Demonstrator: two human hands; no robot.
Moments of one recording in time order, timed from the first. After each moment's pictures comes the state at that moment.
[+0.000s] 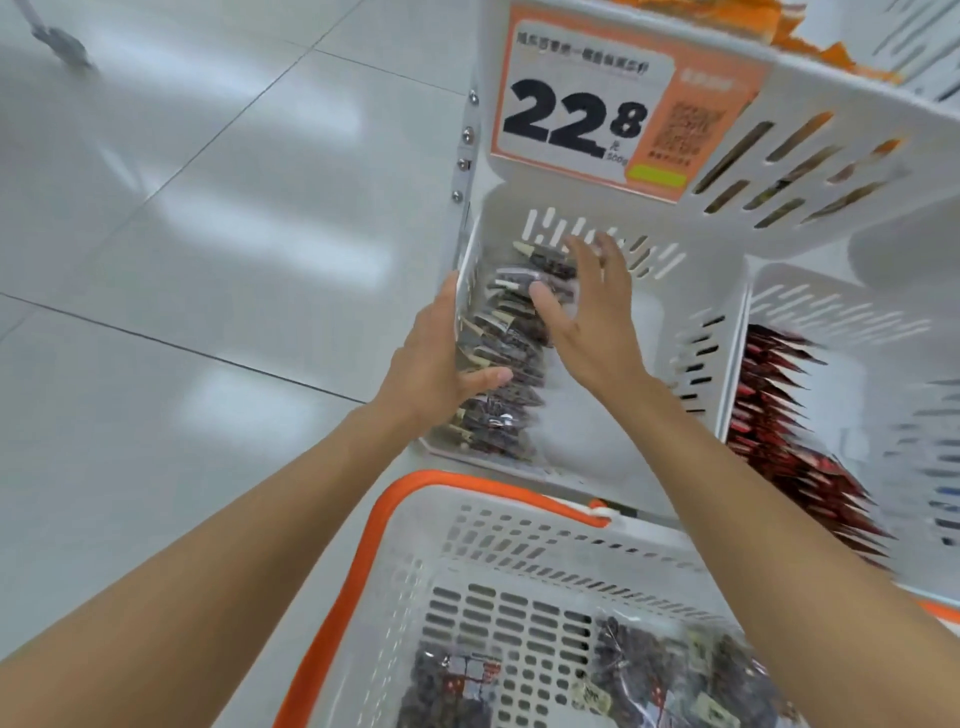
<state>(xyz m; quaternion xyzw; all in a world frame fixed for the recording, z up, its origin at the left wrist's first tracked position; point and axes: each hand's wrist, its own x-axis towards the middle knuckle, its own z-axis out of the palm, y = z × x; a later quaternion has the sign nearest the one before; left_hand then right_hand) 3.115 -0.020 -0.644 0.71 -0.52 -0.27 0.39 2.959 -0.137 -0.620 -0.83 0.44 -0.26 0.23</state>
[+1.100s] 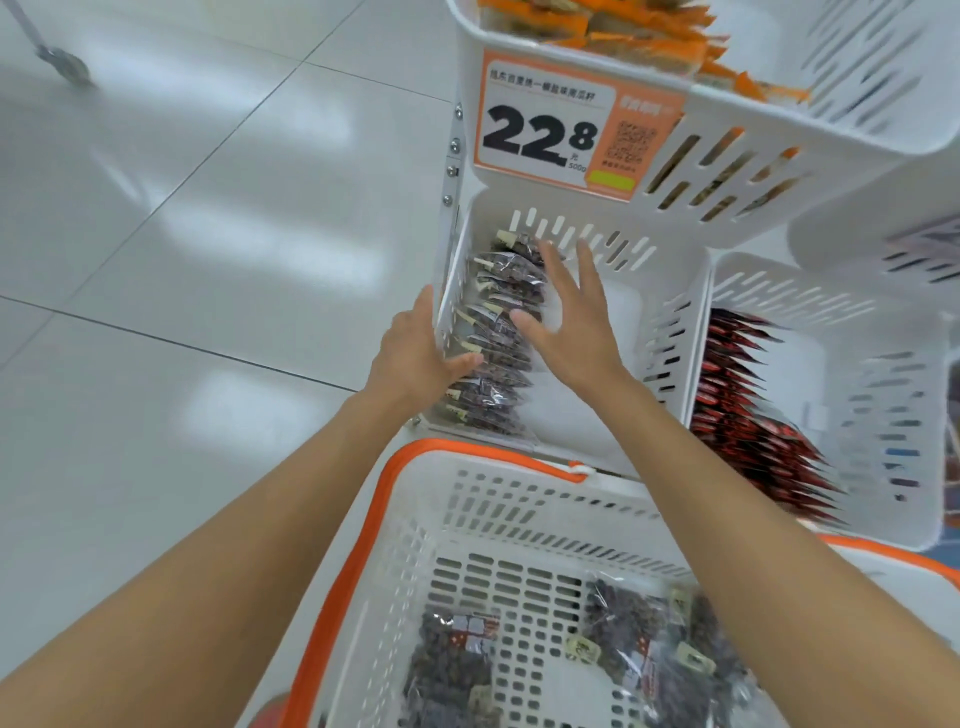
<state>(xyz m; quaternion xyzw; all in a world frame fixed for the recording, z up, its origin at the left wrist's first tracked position) 3.110 0.001 -0.613 0.78 -0.47 -0.27 0.32 2.951 -0.103 -0.599 -0.82 0.45 -0.22 0.28</state>
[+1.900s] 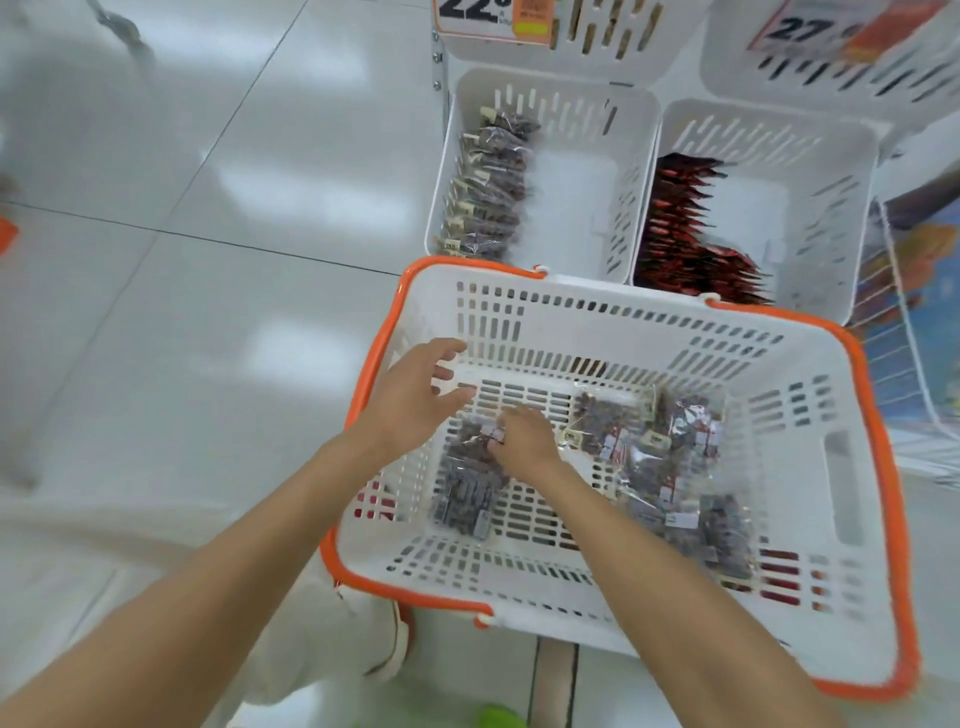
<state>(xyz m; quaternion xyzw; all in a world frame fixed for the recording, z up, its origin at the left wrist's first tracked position) 2.998 0.226 -0.571 0.74 -0.48 -0.36 0.29 2.846 0.157 -0.709 -0.80 0.49 0.13 0.31</state>
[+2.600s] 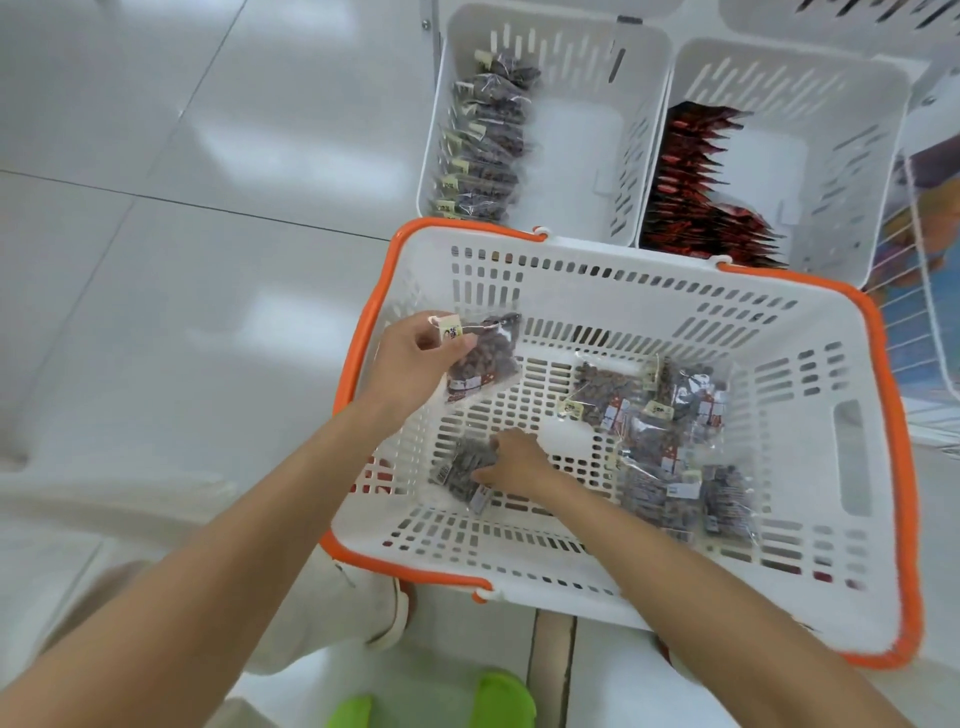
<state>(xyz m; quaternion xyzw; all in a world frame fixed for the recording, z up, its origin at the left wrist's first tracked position) 2.989 0.217 -0.577 0.76 -0.31 -0.41 0.40 2.830 0.196 -0.717 -0.73 0.47 0.23 0.45</state>
